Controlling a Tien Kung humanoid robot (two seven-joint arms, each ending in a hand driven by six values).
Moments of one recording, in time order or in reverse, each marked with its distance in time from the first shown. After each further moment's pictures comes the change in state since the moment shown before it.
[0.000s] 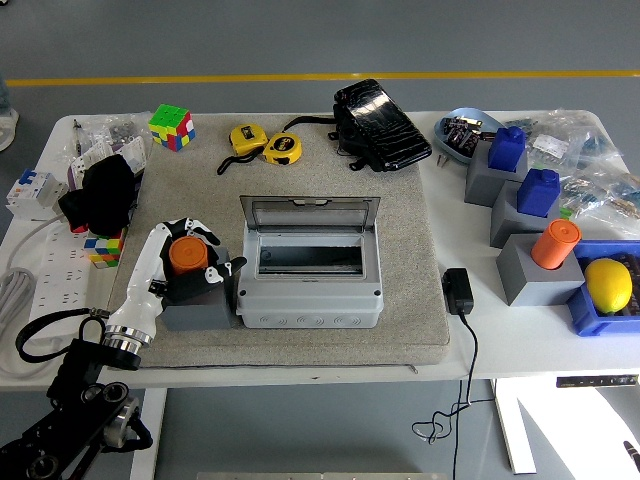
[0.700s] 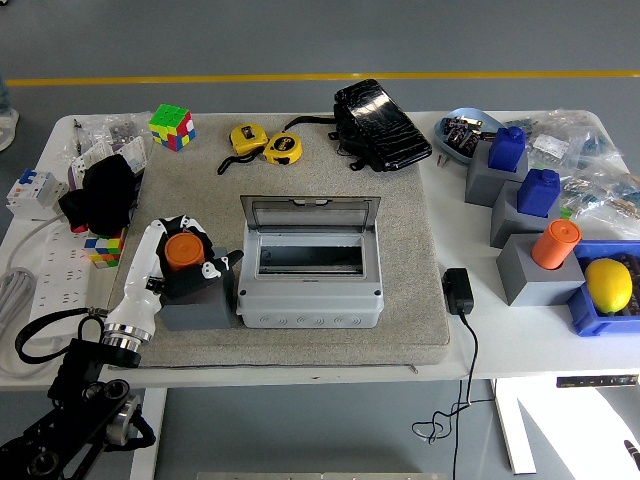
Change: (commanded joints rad) left arm -0.009 -0.001 0.005 0.001 -0.039 0.030 -0.023; right arm 0.003 0.000 0.005 0.000 0.001 -0.001 0.000
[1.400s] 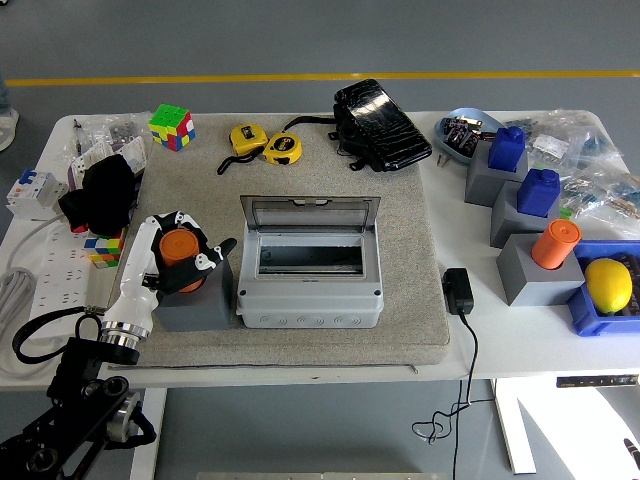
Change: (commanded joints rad) left arm -0.005 0.000 -0.002 0.002 -0.023 0.020 -0.011; right arm 0.004 0.000 0.001 0.000 0.001 0.000 0.001
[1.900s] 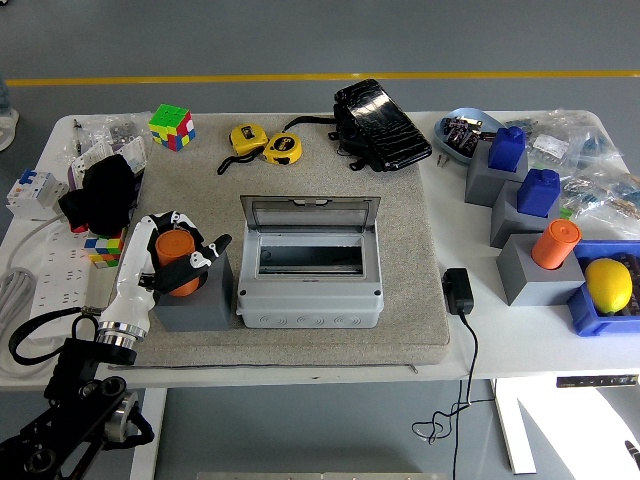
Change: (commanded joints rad) left arm 0.006 0.003 -0.010 -0.006 0.007 0.005 0.004; right arm -0.003 -0.002 -0.002 0.000 -0.003 0.000 0.000
